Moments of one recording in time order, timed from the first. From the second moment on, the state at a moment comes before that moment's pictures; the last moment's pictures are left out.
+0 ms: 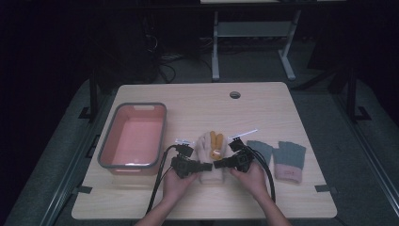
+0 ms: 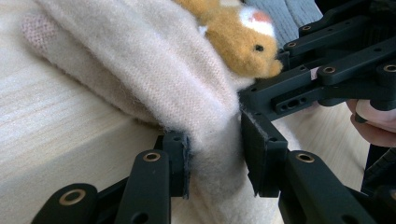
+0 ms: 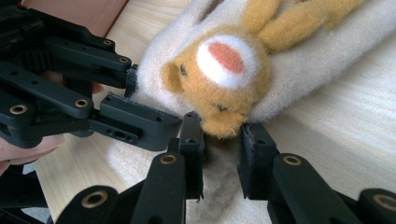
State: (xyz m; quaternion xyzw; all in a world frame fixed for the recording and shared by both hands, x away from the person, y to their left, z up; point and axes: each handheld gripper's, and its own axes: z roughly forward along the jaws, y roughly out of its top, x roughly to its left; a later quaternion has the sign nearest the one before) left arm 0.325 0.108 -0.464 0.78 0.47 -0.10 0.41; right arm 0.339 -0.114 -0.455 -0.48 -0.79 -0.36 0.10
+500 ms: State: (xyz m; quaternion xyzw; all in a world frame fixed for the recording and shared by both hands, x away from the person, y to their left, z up) left arm 0.324 0.108 -0.459 0.78 0.46 -0.09 0.41; right arm 0.335 -0.114 -0.451 -0.47 -0.79 -0.37 0.10
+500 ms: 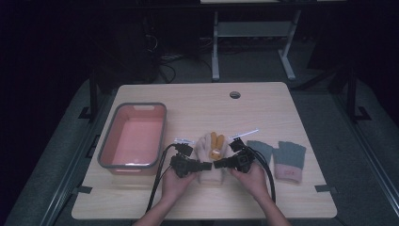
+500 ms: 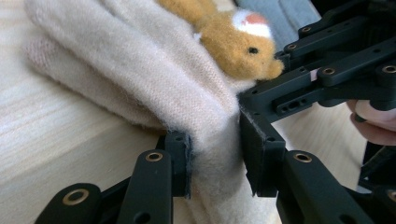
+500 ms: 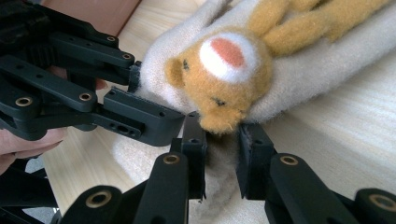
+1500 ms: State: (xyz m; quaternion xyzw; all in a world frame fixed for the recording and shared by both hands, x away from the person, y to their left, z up) left arm 0.327 0.118 -0.453 0.76 0.46 -0.12 0.44; right arm 0.334 -0.116 -0.447 -0.48 -0.77 -0.40 0.12
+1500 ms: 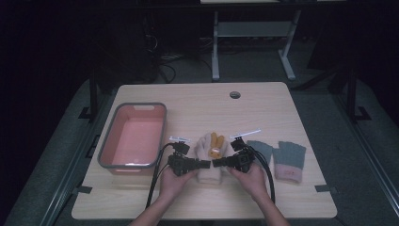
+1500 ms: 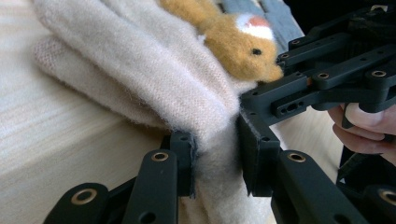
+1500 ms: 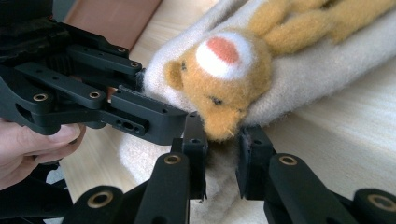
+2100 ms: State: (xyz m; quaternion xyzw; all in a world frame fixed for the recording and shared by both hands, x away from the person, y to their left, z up) left arm 0.327 0.138 -0.419 0.75 0.44 -0.10 0.48; right arm 0.330 -0.108 -0.414 -0.46 -0.76 -0.44 0.10
